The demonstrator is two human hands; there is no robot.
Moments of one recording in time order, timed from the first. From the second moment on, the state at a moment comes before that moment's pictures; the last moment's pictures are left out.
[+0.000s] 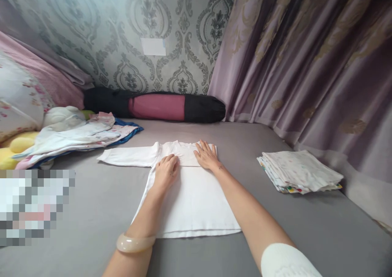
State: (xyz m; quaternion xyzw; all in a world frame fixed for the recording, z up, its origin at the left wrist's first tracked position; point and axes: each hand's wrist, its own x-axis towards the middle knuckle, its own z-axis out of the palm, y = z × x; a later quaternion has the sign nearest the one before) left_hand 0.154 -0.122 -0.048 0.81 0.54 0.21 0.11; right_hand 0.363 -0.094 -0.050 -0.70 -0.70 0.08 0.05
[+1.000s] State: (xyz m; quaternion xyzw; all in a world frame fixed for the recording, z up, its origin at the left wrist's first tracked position) left_hand 0.149 -0.112 -0.052 0.75 0.58 0.28 0.16; right_hand 0.336 -0.116 -0.038 -0.74 -0.67 0.04 0.07
